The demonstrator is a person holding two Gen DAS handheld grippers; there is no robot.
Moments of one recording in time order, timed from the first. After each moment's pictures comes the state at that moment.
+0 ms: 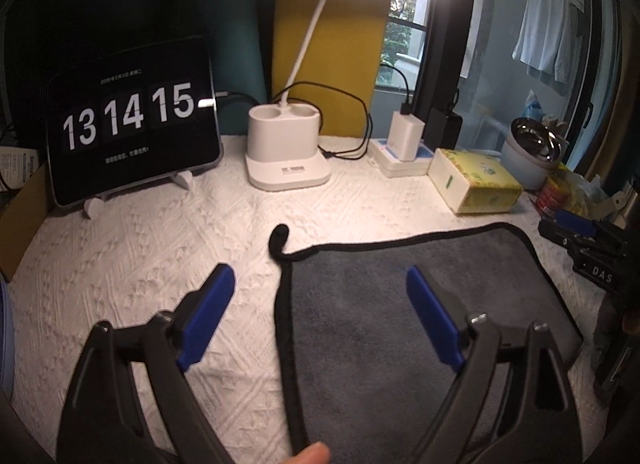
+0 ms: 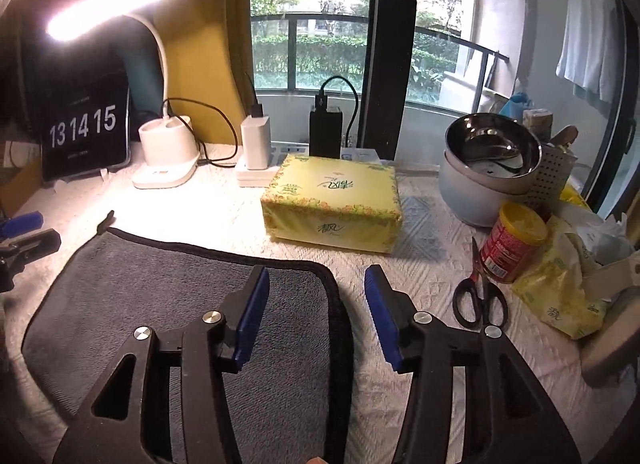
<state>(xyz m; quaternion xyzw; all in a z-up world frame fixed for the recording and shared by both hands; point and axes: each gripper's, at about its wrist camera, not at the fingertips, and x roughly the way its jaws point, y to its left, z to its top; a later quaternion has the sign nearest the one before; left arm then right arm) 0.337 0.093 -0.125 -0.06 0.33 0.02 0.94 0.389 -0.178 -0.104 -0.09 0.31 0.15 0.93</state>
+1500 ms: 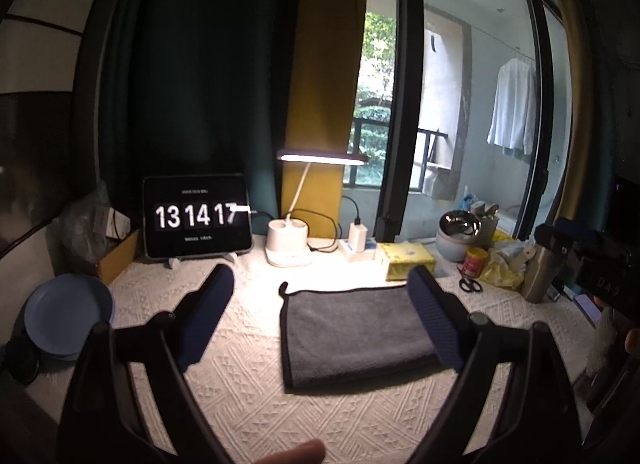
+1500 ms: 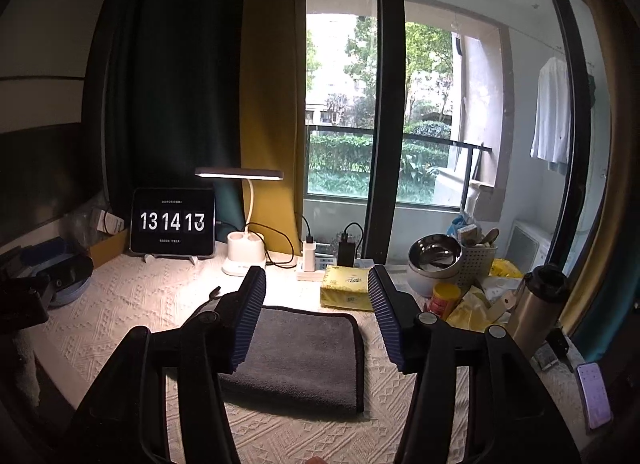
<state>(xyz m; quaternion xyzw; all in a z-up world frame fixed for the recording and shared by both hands) 0.114 0.053 -0.001 -0.05 0.15 0.04 0.99 0.160 -0.194 0.030 -0.07 0.13 0.16 0.98</state>
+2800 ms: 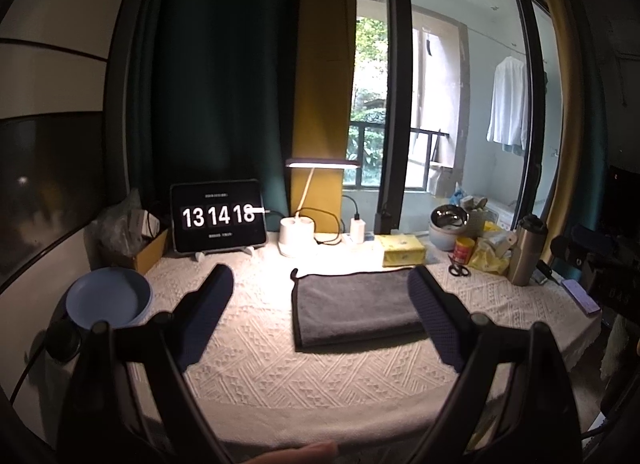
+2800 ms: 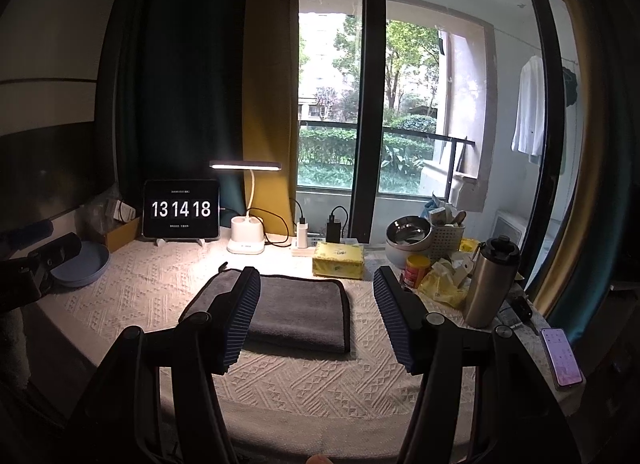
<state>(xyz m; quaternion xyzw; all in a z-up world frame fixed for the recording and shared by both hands) 0.027 0.037 0.018 -0.04 0.15 0.05 0.99 0.071 -0.216 0.036 -0.07 0.15 0.14 0.98</state>
